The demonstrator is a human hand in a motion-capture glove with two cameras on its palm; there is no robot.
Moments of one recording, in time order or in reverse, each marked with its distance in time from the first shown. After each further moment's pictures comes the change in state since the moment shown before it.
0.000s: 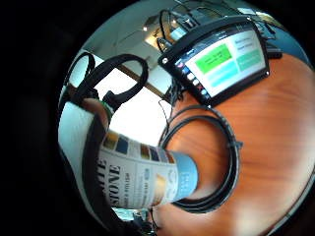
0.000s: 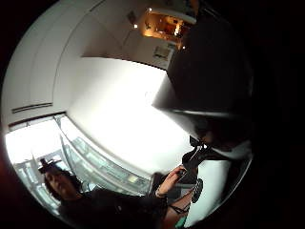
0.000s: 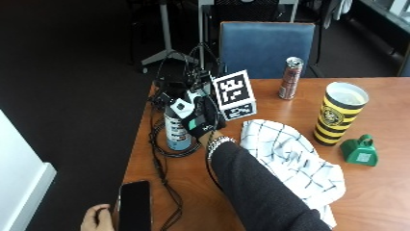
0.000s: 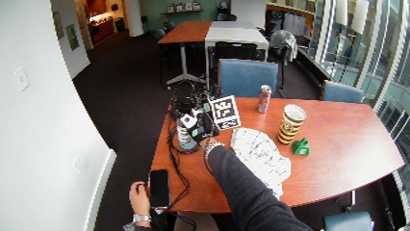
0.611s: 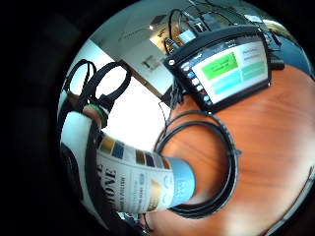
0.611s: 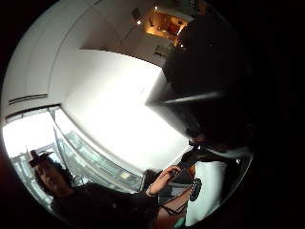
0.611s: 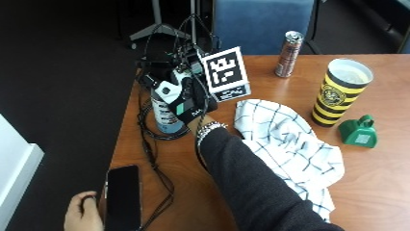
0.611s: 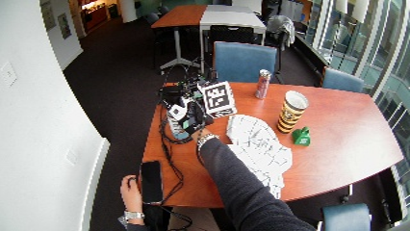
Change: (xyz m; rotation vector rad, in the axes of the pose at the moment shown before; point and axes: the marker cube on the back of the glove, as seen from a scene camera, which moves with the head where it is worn) arm -0.063 -0.023 0.001 0.040 0.038 -0.155
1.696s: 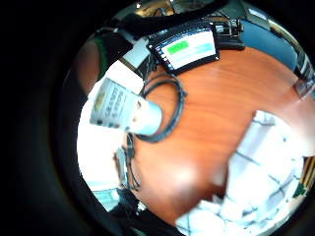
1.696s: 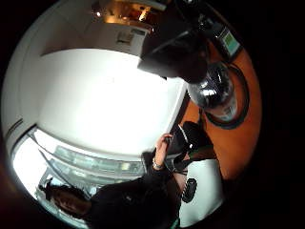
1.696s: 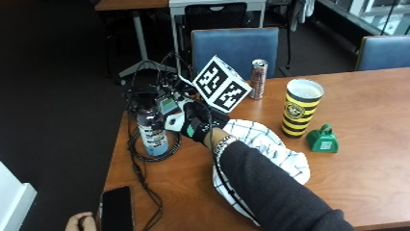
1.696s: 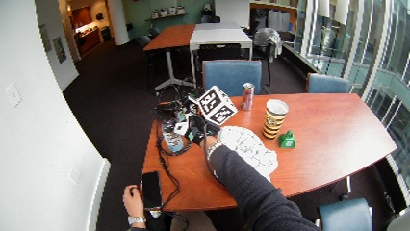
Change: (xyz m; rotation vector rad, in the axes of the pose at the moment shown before) arm 0.042 0.058 0.002 -0.475 0.300 0.266
